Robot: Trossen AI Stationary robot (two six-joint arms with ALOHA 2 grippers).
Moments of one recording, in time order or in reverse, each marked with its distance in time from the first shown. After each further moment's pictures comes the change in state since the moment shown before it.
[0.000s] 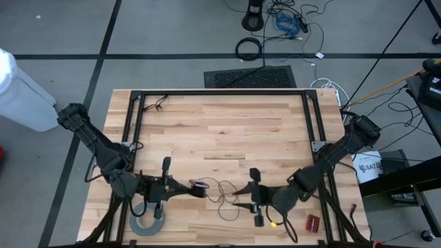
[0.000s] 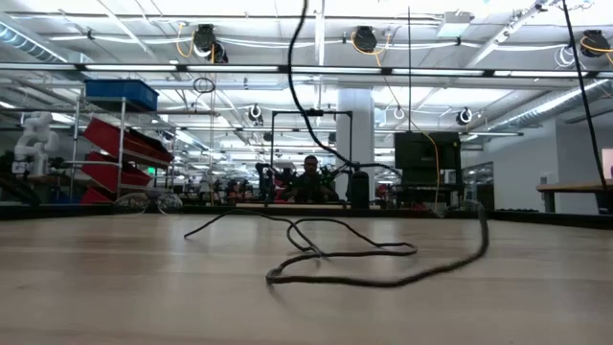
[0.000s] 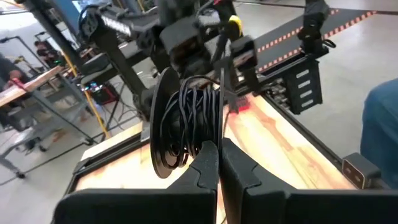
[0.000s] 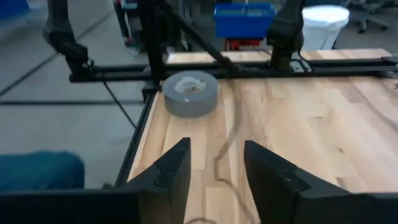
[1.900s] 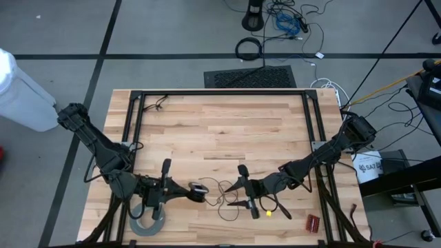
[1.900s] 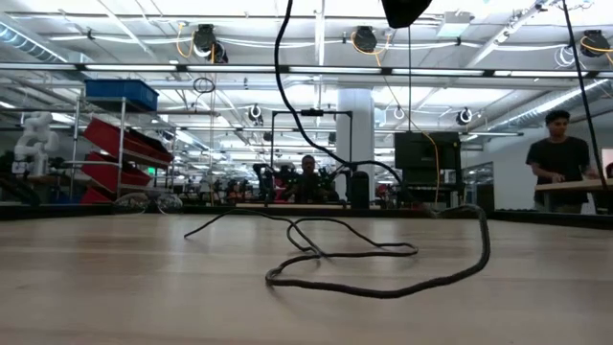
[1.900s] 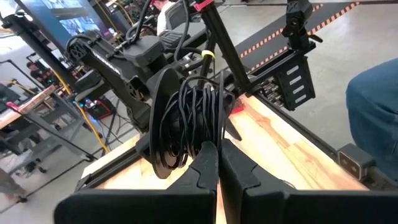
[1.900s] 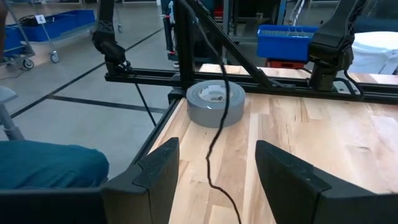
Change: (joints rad) left arm -0.011 0.000 0.000 0.005 0.038 0.092; right arm -0.160 0.048 -0.203 0.421 -0.331 -0.189
